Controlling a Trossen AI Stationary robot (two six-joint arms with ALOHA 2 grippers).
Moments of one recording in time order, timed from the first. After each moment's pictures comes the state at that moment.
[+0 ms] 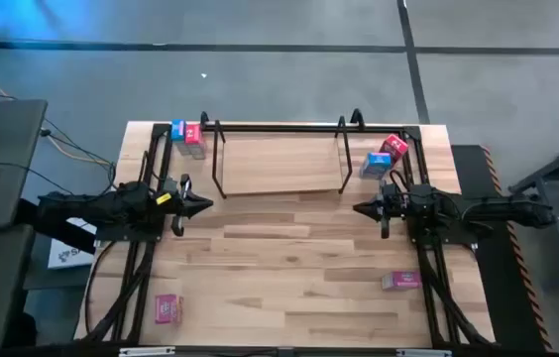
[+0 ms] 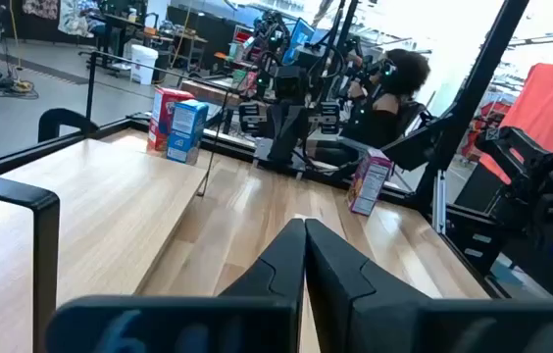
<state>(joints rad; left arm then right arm) -0.01 0.01 0.01 0.02 -0.07 -0.26 -0.05 0.24 0.01 0.01 0.01 0.31</state>
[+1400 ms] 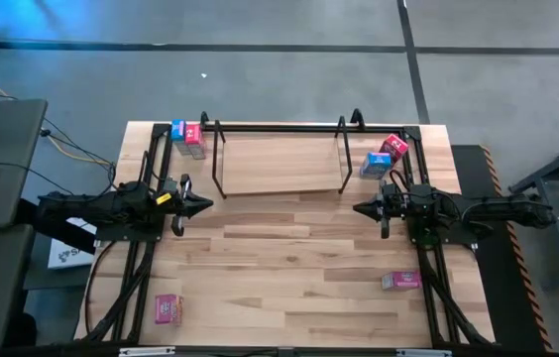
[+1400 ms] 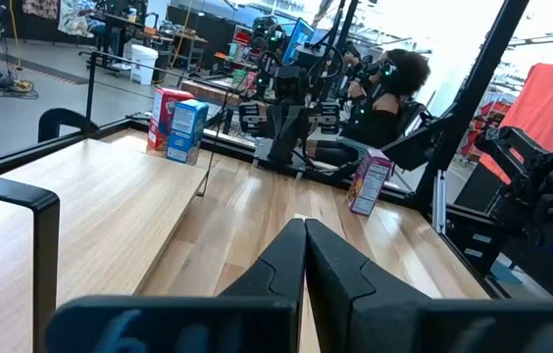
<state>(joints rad) -0.01 0.01 0.01 0.02 -0.07 -0.26 -0.05 0.24 0.01 0.01 0.01 0.31</state>
